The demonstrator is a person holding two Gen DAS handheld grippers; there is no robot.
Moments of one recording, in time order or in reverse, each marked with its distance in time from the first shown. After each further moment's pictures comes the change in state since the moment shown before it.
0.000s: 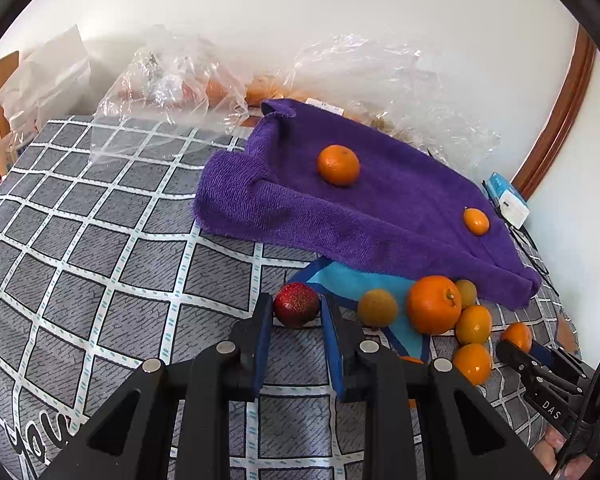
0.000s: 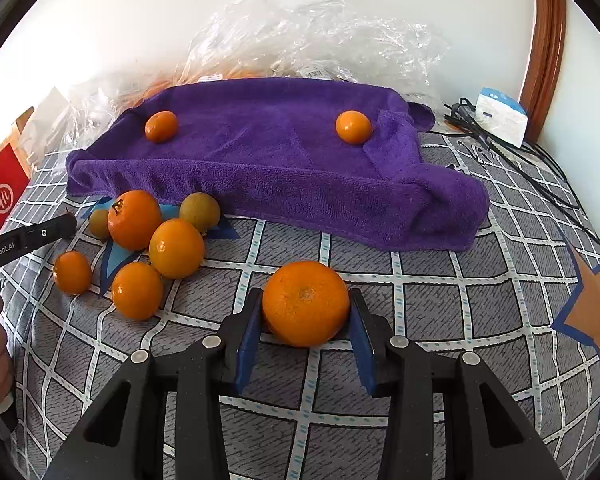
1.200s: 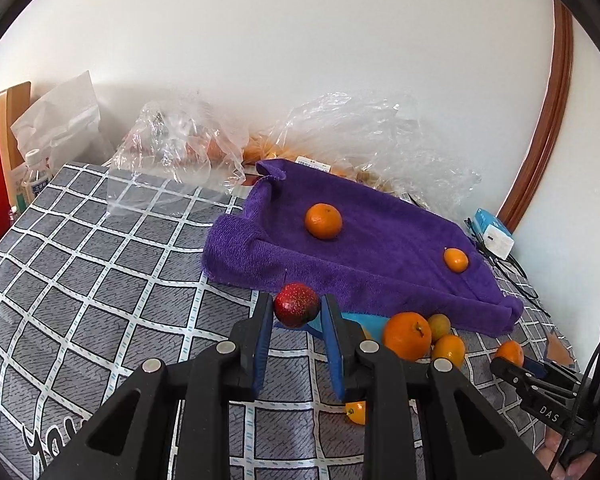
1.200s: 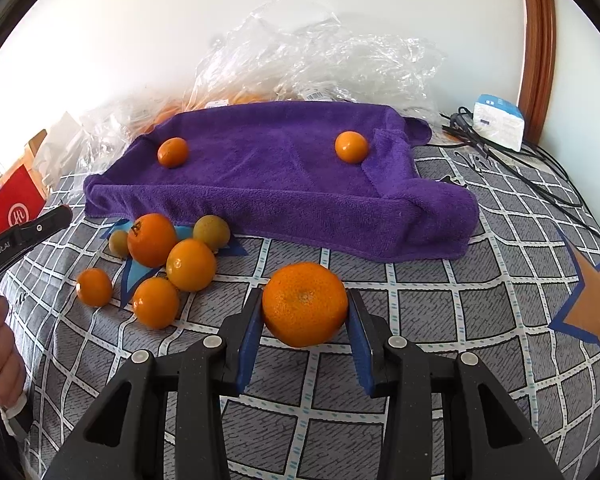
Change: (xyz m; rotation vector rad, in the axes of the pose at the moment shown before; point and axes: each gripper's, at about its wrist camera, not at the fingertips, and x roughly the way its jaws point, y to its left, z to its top) left arm -0.034 -0.008 0.001 0.016 -0.179 0.006; right arm -0.016 -0.006 0.001 0.032 -0.059 0.037
